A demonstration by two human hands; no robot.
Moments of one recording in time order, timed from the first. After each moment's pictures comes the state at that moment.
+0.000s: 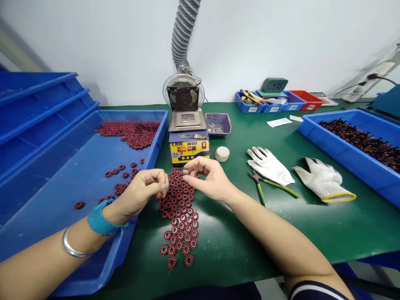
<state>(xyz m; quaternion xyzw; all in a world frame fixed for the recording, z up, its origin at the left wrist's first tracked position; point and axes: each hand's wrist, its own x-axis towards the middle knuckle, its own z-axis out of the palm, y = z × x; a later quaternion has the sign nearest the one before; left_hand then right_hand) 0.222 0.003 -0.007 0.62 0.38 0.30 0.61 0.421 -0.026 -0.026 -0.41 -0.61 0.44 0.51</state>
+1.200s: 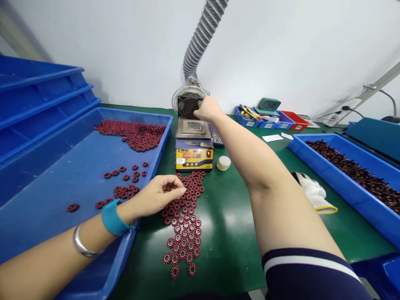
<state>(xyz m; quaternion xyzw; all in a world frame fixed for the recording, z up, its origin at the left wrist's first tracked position) 0.221 0.014 -0.019 0.69 0.38 0.21 0.58 0.434 0.177 0.077 -0.71 -0.67 0.00 0.21</state>
